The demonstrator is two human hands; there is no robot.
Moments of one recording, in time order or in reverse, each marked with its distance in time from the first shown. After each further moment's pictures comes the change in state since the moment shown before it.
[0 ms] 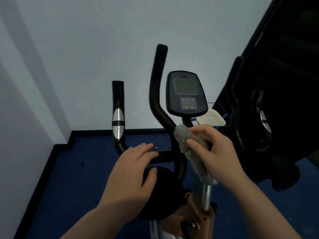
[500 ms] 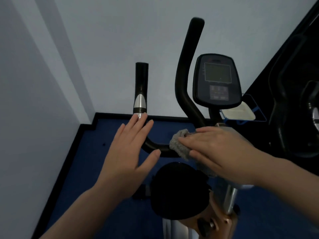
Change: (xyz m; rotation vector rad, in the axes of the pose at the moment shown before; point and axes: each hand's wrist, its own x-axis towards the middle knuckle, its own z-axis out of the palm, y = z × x) left_hand 0.006 -0.041 -0.017 0.086 0.039 -0.079; right_hand 0.036 -0.015 0.015 -0.698 -0.741 -0.532
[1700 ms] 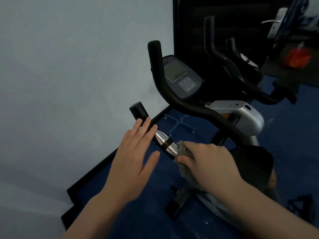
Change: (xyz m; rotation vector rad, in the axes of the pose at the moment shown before) left_hand 0.133 -0.120 -0.074 -0.033 -0.394 0.734; right_hand 0.137 -0.143 0.018 0.200 0.467 1.219
